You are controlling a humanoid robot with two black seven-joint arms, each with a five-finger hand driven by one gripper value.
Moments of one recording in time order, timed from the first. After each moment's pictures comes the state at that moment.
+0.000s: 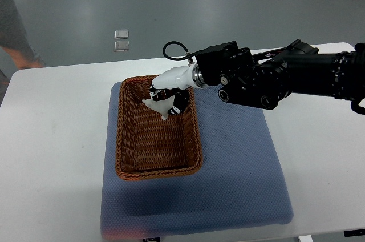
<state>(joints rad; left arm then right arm) -0.02 0.00 -0.02 -0.17 0.01 -0.07 0.10 1.49 0.00 -0.46 0.86 -0.96 0.10 0.14</state>
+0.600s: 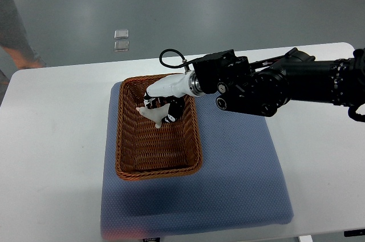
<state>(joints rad) -0.02 0.00 -0.02 -0.17 0.01 -0.07 0.10 1.45 0.00 -0.42 0.90 -0.97 0.08 0.15</state>
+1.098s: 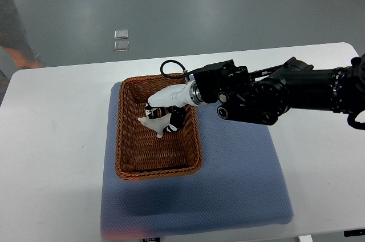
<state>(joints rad) -0.02 0.00 -0.02 -0.17 0.01 -0.07 0.10 1.41 0.00 -0.41 0.91 -1.01 0.08 0.14</state>
